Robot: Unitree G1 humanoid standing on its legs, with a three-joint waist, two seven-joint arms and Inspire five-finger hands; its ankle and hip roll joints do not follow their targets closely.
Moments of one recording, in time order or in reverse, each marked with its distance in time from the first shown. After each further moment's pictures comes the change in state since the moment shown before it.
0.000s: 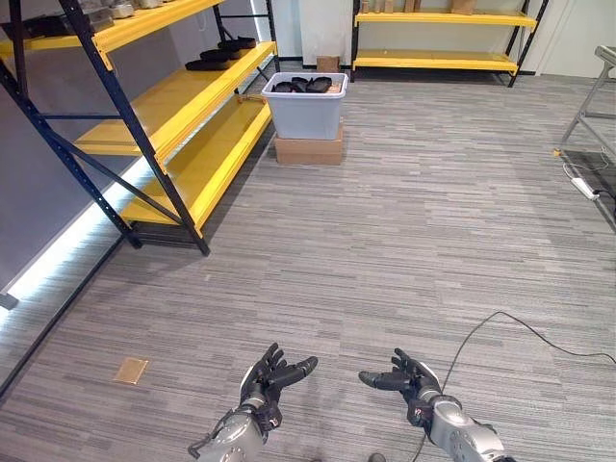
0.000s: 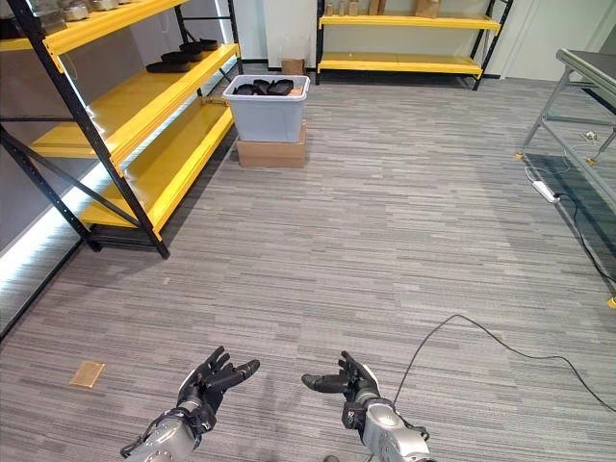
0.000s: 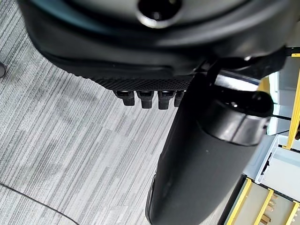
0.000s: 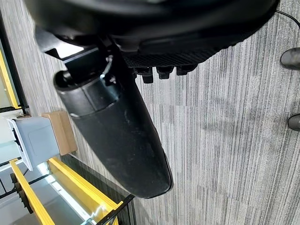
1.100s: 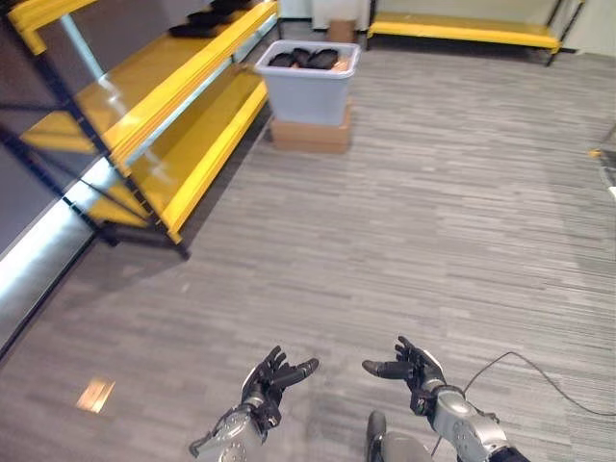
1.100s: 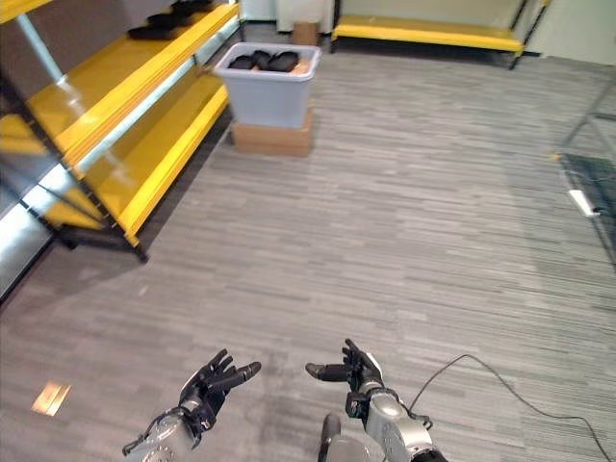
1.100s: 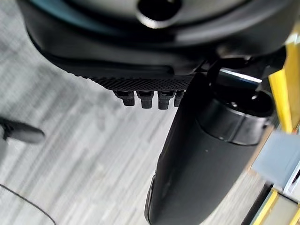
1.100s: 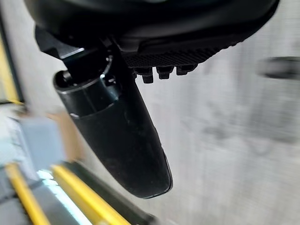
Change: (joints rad) left arm -0.074 0.005 -0.007 0.098 -0.039 -0.006 -0.064; right arm -0.029 -0.040 0.001 0.000 -0.003 -0.077 0.001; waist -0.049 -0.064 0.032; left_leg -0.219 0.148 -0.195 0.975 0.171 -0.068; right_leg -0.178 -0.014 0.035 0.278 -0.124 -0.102
